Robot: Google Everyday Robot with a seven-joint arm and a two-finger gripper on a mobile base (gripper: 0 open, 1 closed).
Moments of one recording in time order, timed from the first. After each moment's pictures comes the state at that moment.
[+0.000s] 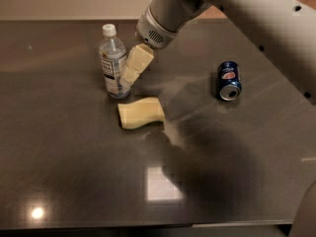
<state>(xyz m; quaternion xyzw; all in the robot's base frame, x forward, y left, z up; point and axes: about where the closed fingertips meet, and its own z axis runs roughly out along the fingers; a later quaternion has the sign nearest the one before) 0.617 0.057 0.927 -0.64 0.70 0.14 0.29</state>
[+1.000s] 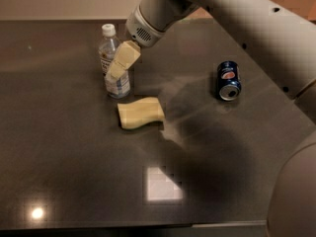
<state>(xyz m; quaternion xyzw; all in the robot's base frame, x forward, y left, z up) 0.629 0.094 0.927 -0.62 0.70 0.19 0.30</state>
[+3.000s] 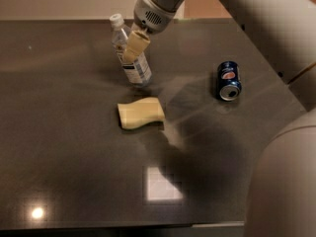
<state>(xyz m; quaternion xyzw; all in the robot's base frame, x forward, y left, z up) 0.635 0.059 0.950 -0.65 0.71 0.13 0.25</state>
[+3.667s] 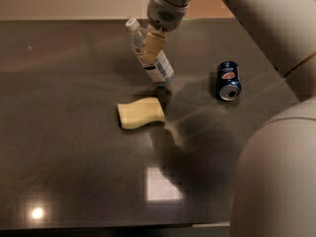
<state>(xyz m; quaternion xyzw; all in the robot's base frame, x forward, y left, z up) 0.647 0.010 0.940 -0.66 0.72 0.05 0.19</state>
